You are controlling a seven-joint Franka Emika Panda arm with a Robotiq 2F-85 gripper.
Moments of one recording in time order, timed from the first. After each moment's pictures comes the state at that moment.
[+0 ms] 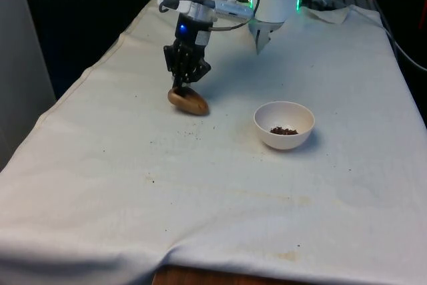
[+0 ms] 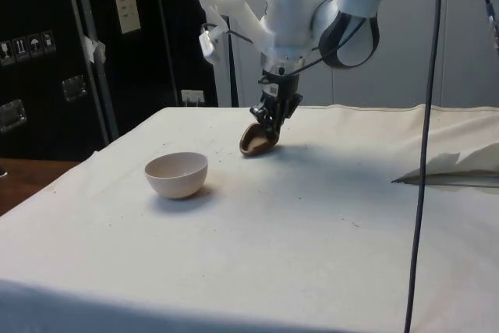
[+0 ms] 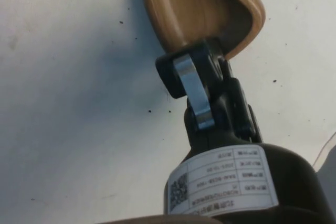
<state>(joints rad) -0.05 0.43 -0.36 -2.38 -0.82 3.14 1.03</state>
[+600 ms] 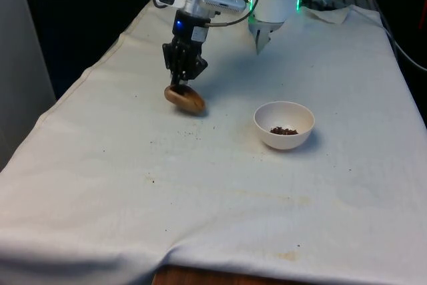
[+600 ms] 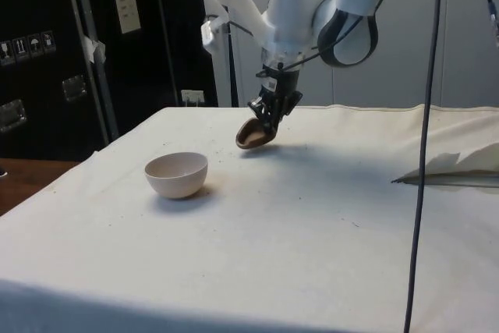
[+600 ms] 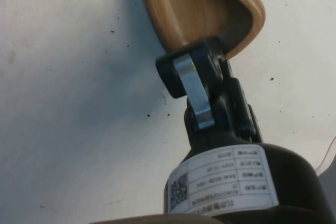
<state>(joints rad) -0.05 0.42 -0.37 -2.39 -0.75 3.17 1.03</state>
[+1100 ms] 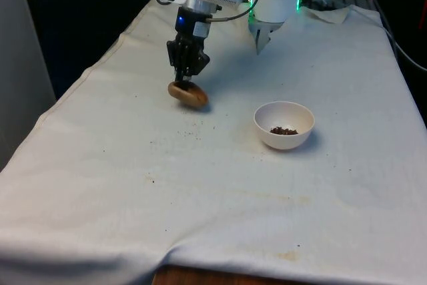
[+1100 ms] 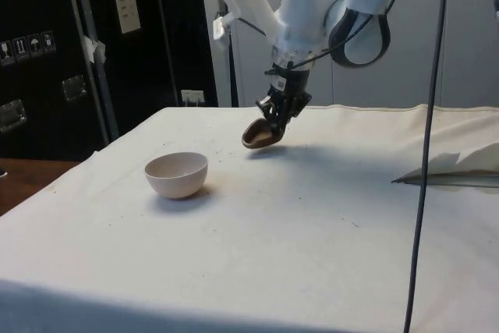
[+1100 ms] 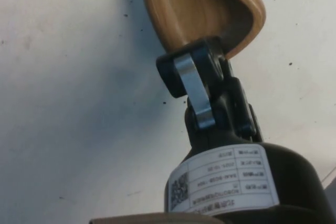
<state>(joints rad) -0.06 0.39 -0.38 -2.46 -0.72 3.23 1.03</state>
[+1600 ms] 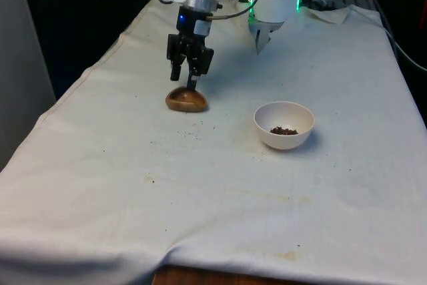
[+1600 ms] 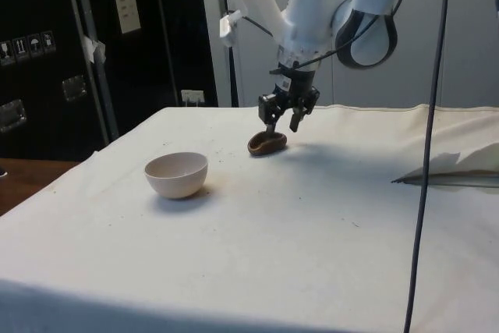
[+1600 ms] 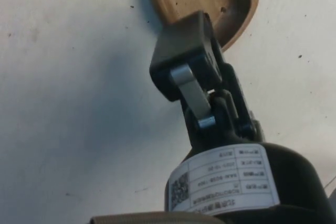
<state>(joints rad) -0.07 0.38 -0.39 -2.50 -0.71 3.28 1.03</state>
